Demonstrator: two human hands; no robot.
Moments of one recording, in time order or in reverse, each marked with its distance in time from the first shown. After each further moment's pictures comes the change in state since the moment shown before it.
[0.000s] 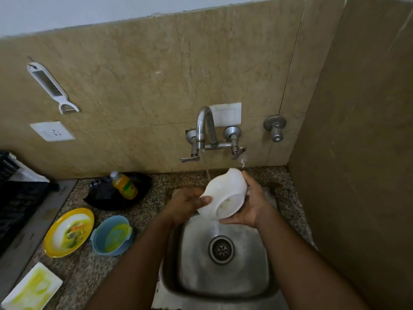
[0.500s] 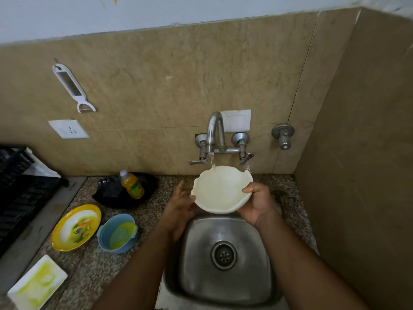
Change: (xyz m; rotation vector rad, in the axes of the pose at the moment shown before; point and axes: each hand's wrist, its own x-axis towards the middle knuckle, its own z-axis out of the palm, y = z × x) left_hand -0.022 -0.018 0.000 -0.823 0.254 -0.144; right_hand -0.014 0.005 0.025 0.086 -0.260 -0.436
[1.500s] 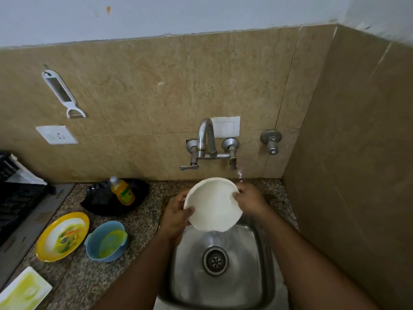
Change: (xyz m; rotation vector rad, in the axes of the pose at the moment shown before) left_hand 0.006 -0.018 0.016 0.288 0.118 0.159; right_hand 0.013 -0.030 -0.015 -1.572 0.288 -0.265
